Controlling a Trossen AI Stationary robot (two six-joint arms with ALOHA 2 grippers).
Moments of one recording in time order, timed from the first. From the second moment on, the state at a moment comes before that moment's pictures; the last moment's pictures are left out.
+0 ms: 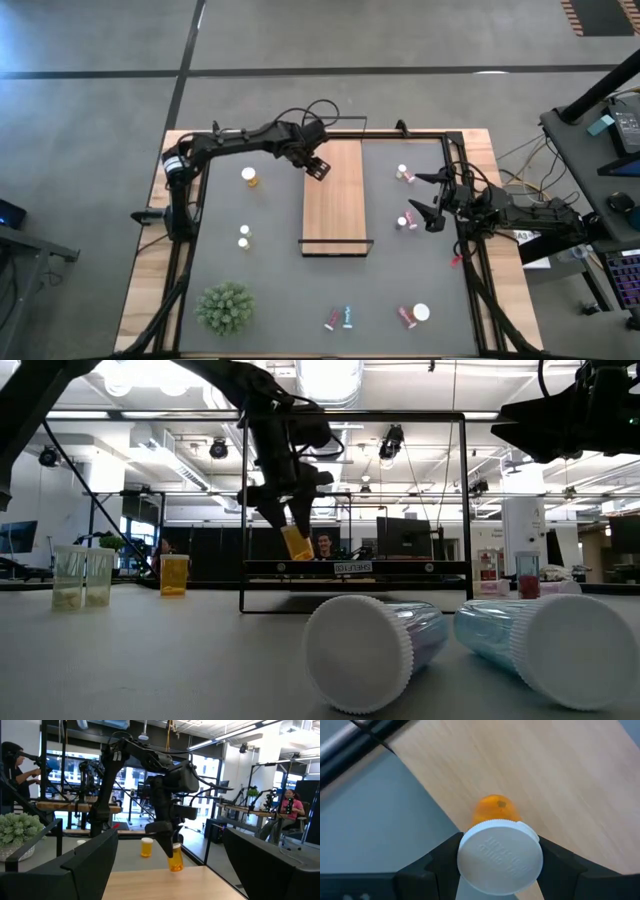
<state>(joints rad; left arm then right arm) 0.42 1.90 1.60 -0.86 -0.11 -0.45 -0.07 0.04 0.01 0.26 0.18 -0.18</state>
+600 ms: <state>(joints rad) 0.41 1.90 1.56 -0.86 -0.10 -0.55 -0.07 0.04 0.01 0.26 0.18 -0.18</state>
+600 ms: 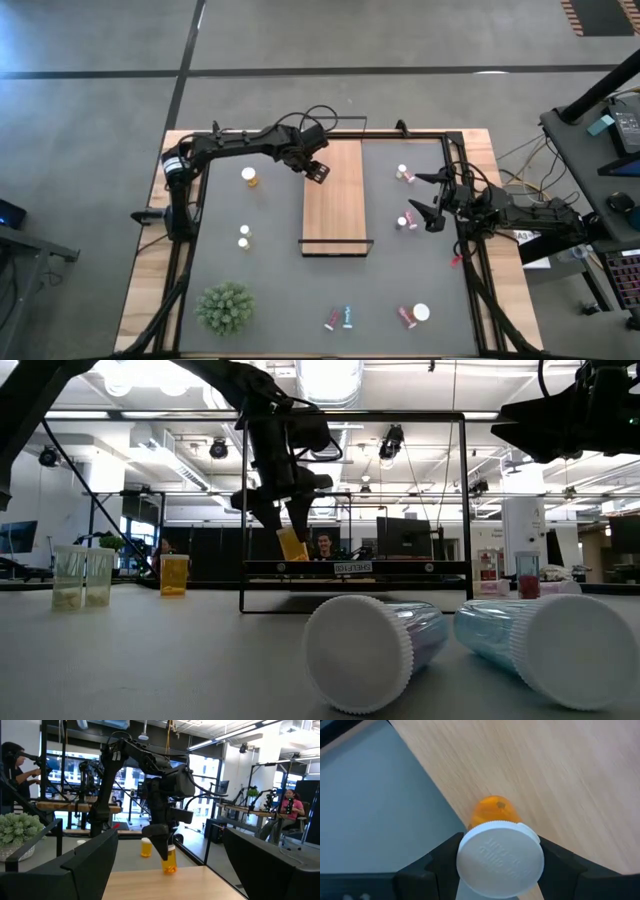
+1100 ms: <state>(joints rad) 0.41 1.90 1.55 -0.81 -0.12 -0.54 -0.07 0.04 0.01 0.26 0.18 -0.18</state>
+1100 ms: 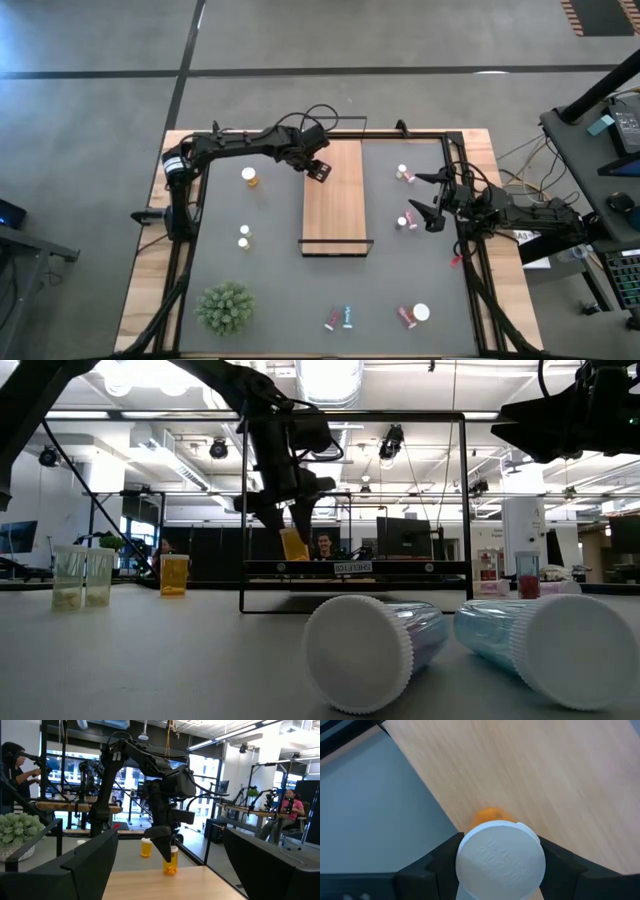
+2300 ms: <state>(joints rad) 0.37 1.84 1.30 -0.41 -0.30 -0.54 -0.07 0.04 0.01 0.26 0.18 -0.18</state>
